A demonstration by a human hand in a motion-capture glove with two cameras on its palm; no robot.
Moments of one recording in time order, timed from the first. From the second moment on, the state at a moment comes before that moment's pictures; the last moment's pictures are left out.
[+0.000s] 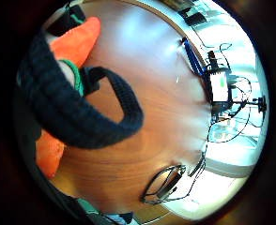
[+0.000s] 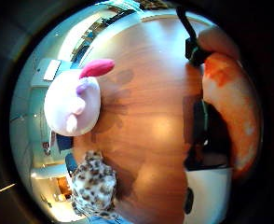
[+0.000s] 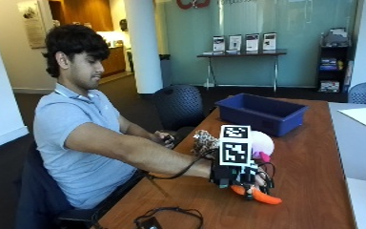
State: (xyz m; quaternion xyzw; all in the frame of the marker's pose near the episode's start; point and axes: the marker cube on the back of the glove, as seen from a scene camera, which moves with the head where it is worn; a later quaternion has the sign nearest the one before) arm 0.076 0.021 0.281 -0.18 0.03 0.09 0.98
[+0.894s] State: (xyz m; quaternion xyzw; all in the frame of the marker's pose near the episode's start) arm -0.399 -0.107 0.142 -0.07 -0.03 -0.24 0.97
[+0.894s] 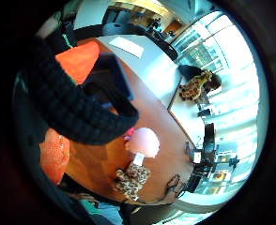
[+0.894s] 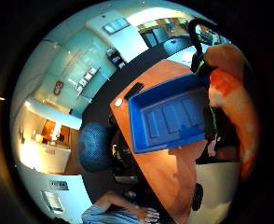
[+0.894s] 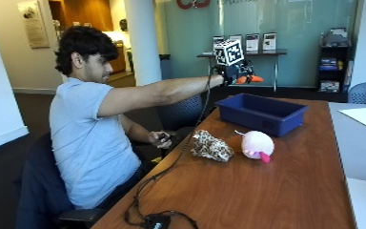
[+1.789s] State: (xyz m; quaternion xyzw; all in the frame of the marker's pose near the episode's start) arm -0.163 -0.094 0.183 -0.21 -0.03 -0.04 0.98
